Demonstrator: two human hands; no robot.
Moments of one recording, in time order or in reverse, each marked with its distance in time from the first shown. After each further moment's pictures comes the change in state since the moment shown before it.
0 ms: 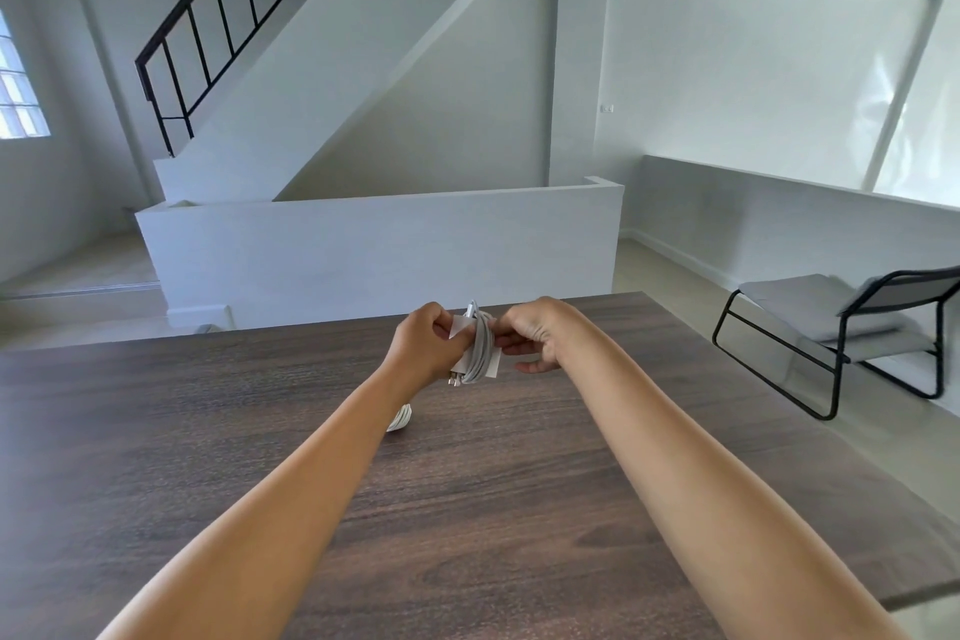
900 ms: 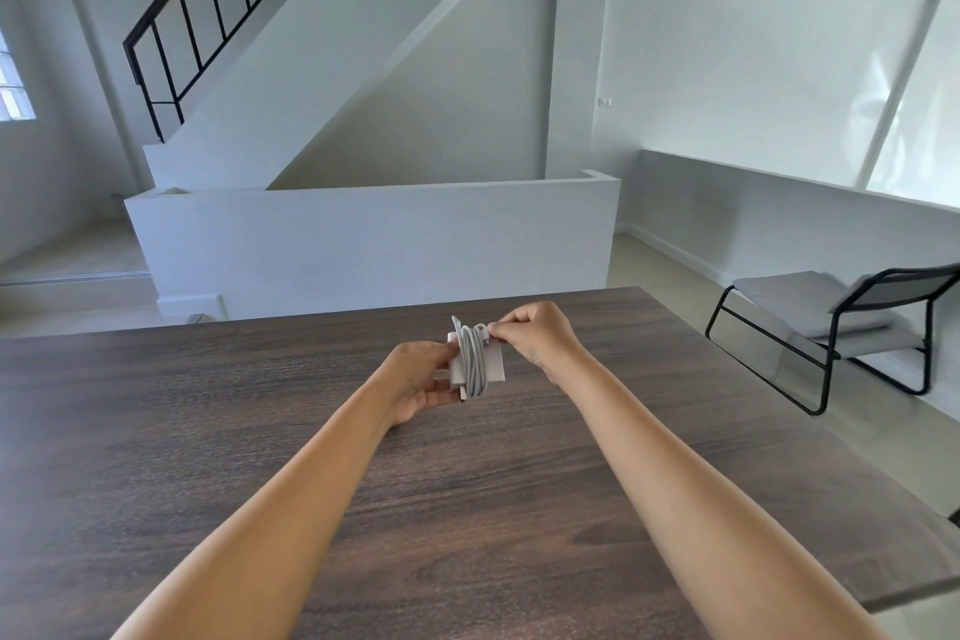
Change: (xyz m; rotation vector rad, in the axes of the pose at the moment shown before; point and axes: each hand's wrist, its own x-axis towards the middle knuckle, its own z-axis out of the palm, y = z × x) left_hand -0.003 -0.027 0.012 -0.673 -0.283 -0.452; right_hand 0.030 0.038 0.000 -0.136 0.270 -0.443
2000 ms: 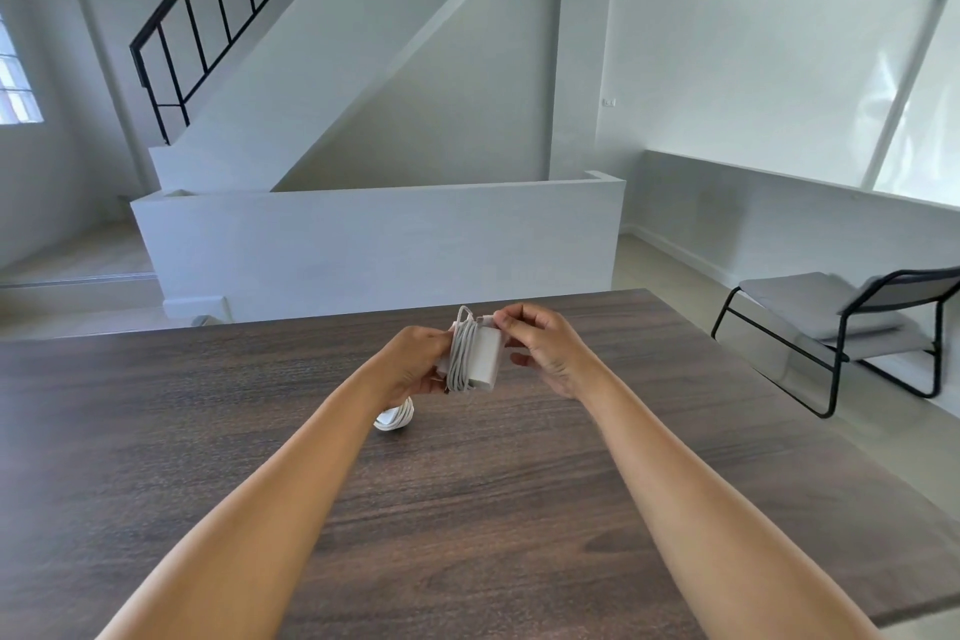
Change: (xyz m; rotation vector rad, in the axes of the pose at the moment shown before) left_hand -0.001 0.020 -0.012 0.297 -0.082 0.150; right_hand 0.004 0.013 0.002 0.484 -0.268 -0.033
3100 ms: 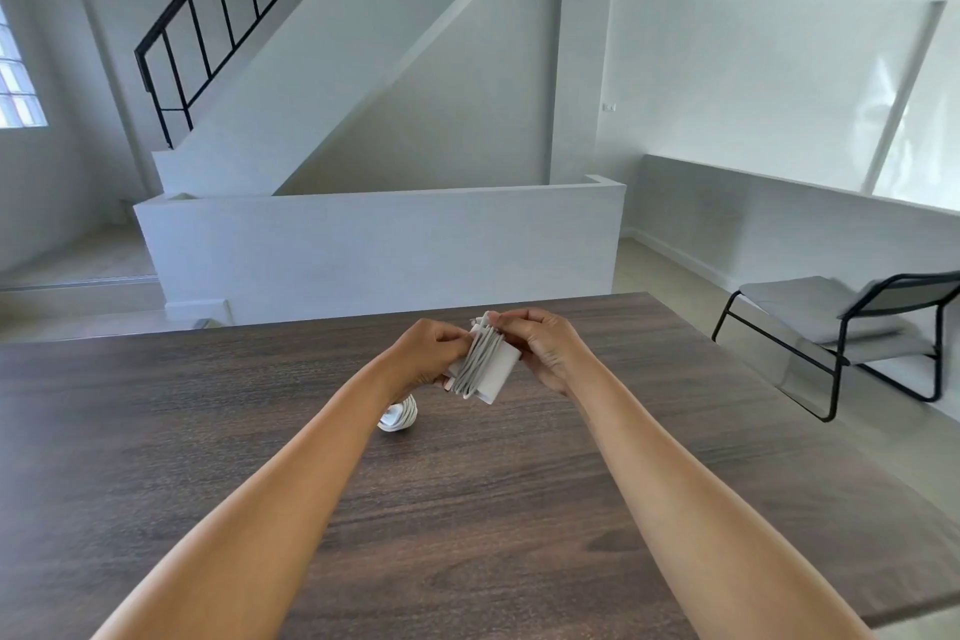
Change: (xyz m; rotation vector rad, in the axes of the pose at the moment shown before) left_hand 0.000 0.004 -0.001 0.250 -0.023 0.128; right_hand 0.007 -0.003 0.011 0.282 0.100 0.088
